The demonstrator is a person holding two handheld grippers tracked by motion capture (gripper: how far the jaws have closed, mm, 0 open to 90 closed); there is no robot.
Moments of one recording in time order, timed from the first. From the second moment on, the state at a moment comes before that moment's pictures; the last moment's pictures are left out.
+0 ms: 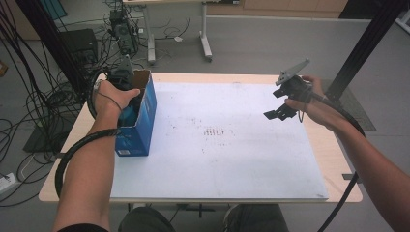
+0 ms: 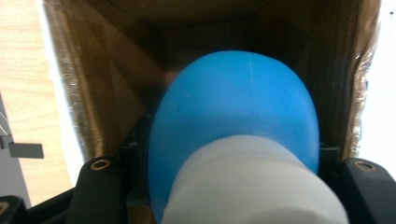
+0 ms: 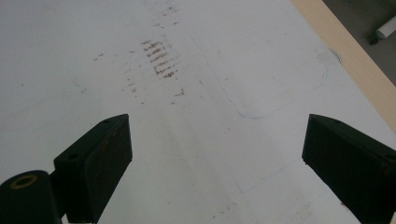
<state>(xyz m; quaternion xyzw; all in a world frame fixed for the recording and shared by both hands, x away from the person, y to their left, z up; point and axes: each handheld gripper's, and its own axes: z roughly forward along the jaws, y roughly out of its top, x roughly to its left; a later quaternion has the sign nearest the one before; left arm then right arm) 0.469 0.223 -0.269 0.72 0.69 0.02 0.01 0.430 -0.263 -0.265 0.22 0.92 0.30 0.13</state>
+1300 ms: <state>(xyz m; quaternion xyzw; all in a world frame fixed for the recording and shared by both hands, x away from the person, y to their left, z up) 0.468 0.228 -0.276 0.72 0.69 0.02 0.02 0.430 -0.266 -0.265 0.22 0.92 0.30 0.13</state>
